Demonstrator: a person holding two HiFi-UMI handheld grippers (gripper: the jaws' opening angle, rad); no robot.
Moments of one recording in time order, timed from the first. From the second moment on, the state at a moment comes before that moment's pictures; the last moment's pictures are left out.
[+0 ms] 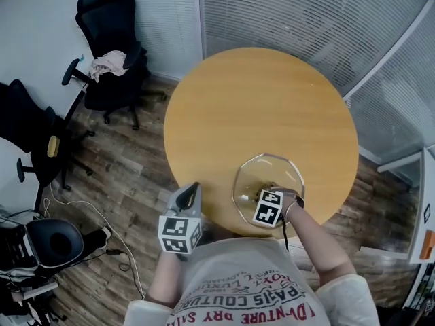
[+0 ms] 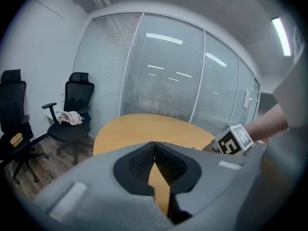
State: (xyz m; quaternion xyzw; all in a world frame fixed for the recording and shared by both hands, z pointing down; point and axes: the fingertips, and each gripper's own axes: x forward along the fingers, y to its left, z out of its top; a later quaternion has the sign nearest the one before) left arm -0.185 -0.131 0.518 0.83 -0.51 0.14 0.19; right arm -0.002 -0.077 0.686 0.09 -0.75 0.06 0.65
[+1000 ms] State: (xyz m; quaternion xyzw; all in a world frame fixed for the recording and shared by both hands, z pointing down) left arm -0.139 -0.126 0.534 0.88 -0.40 0.17 0.19; right arm 0.031 0.000 0.680 0.14 -0.76 0.20 0.60
